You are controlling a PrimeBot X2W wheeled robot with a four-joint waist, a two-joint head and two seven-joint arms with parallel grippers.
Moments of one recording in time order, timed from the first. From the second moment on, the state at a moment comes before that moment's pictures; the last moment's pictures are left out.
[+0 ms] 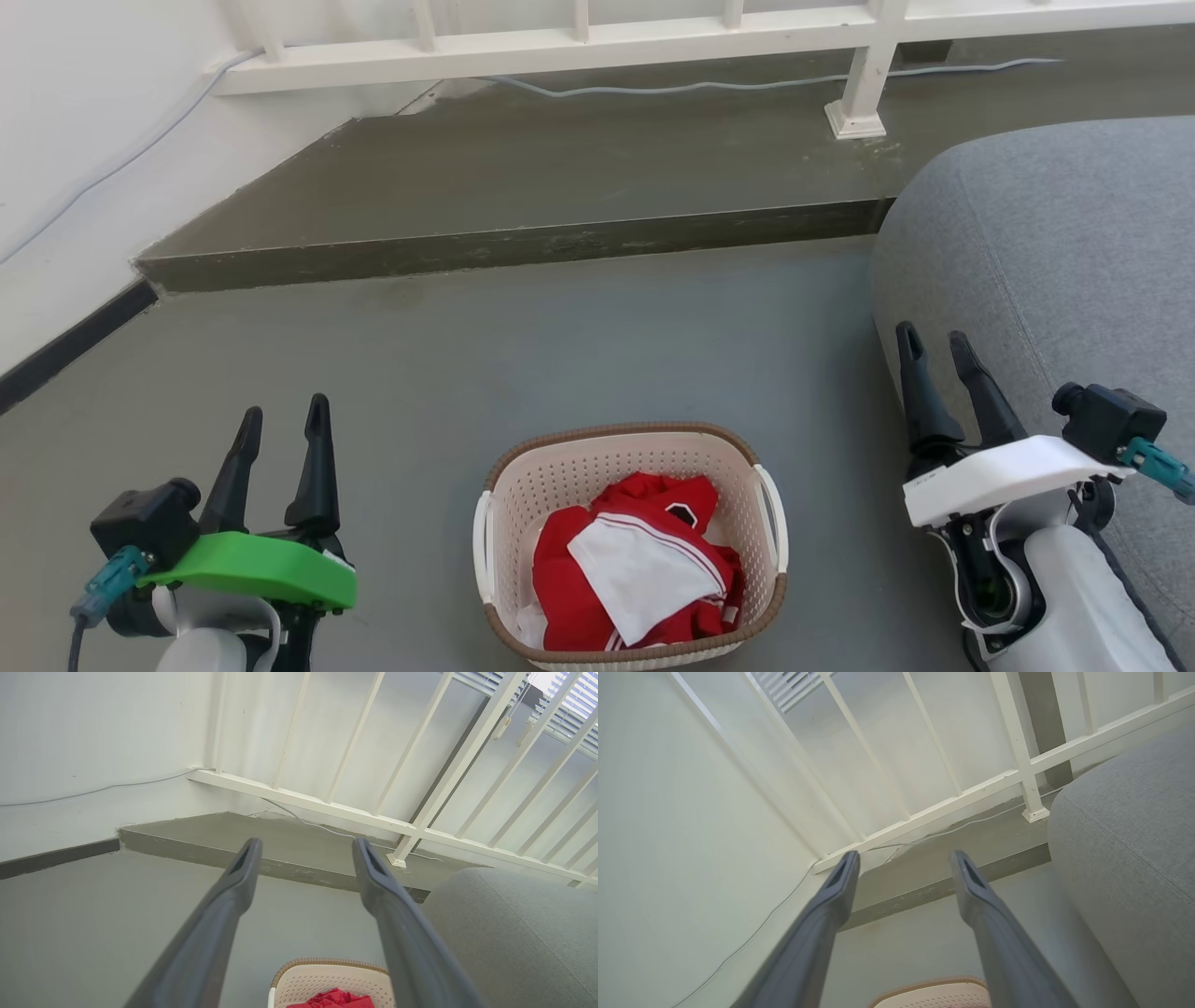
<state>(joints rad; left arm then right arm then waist) -0.07 0.06 -0.10 0.18 -0.54 -0.10 -0.20 -0.11 -0.10 0.18 0.22 0.62 0.04 -0.20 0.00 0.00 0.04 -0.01</state>
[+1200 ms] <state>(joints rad) -0.09 0.05 -0.09 0.17 -0.35 -0.11 -0.25 -0.12 -0.08 0.19 0.25 0.41 0.02 -0.25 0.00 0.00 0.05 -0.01</state>
